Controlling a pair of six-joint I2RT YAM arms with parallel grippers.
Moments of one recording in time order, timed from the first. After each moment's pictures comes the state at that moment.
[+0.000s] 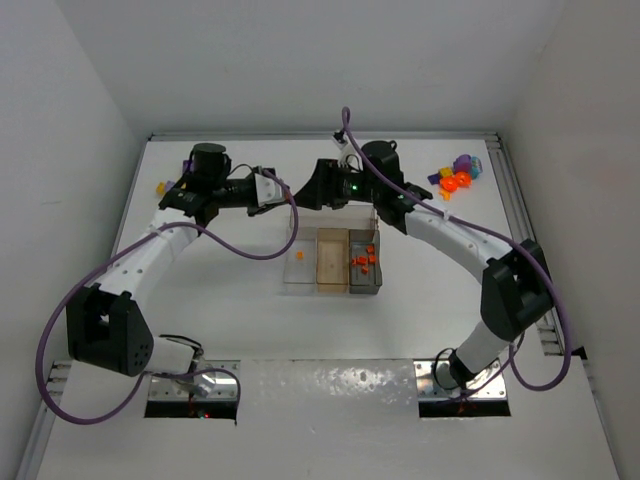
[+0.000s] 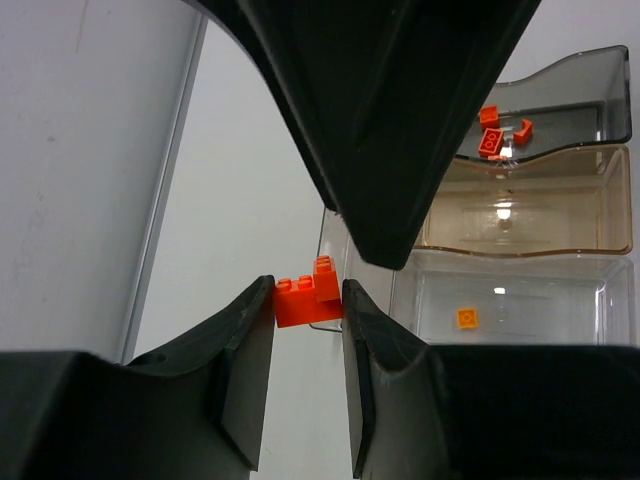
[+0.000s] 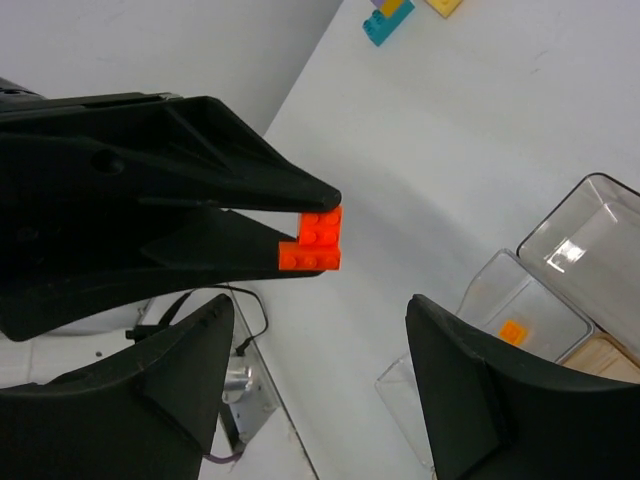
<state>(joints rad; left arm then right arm) -0.24 1.37 1.14 -0.33 0.90 0.97 0.57 1.64 1.23 0.08 -0.55 0.60</state>
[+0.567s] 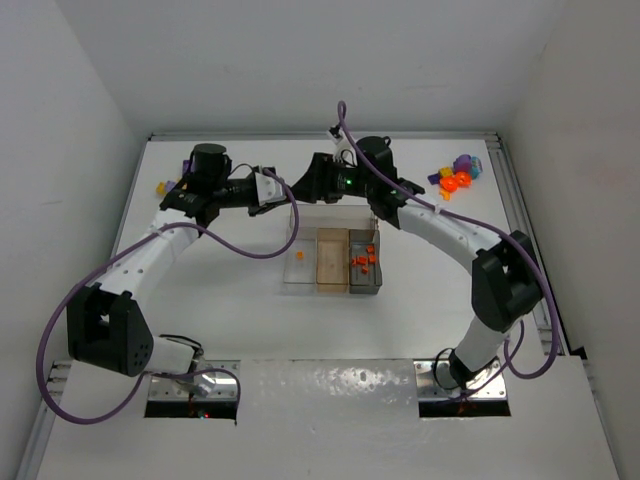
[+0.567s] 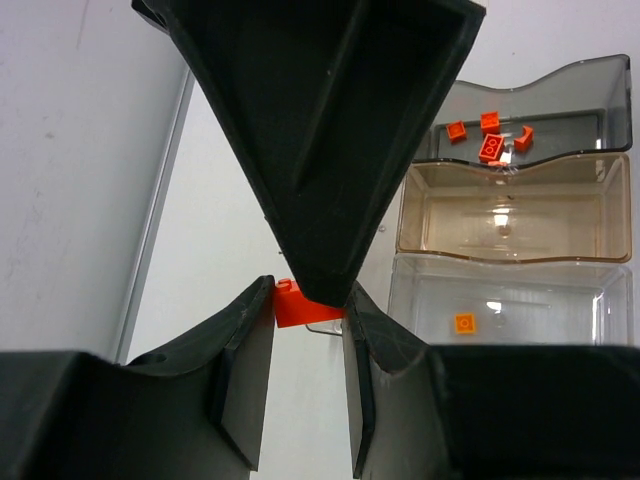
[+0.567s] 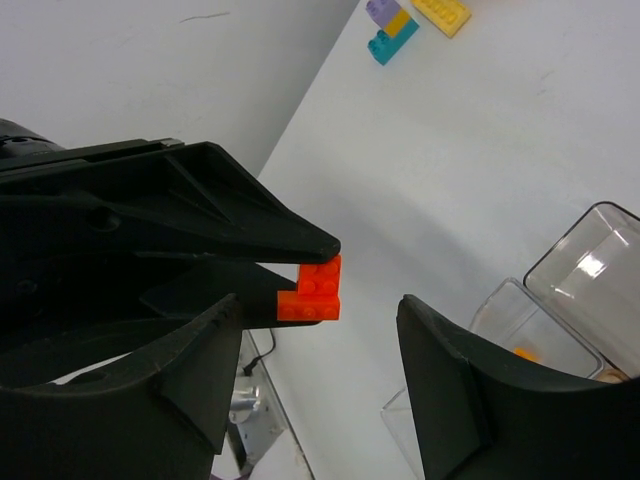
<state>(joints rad) -0.25 1.37 1.13 -0.30 0.90 0.94 0.57 1.71 1.29 0.12 -0.55 0.64</state>
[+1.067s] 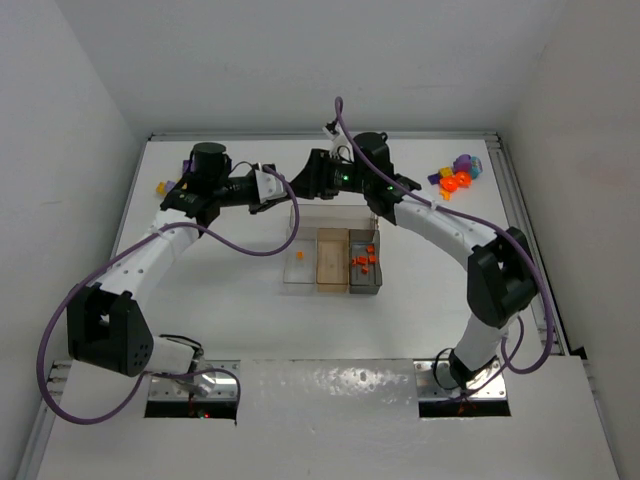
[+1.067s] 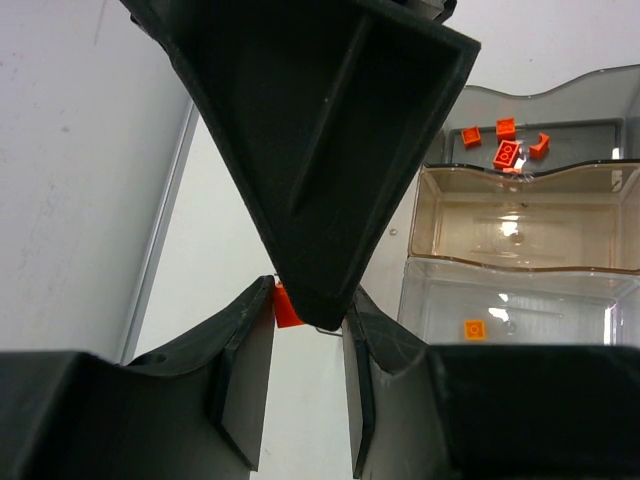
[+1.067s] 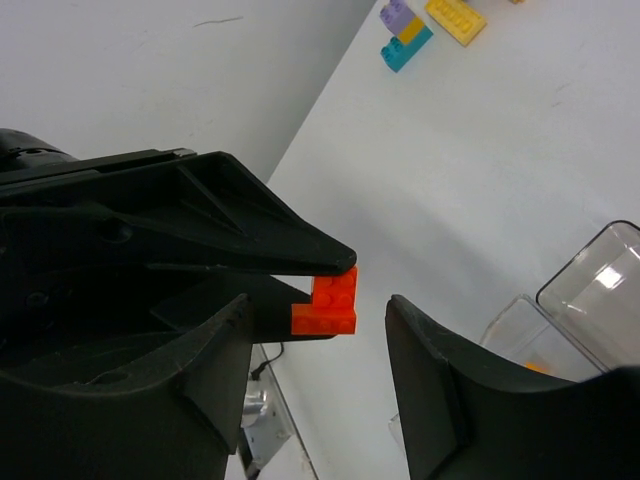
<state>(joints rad) -0.25 1.37 1.13 -0.26 0.88 0.90 0.57 1.74 1.33 0.12 -0.57 0.65</state>
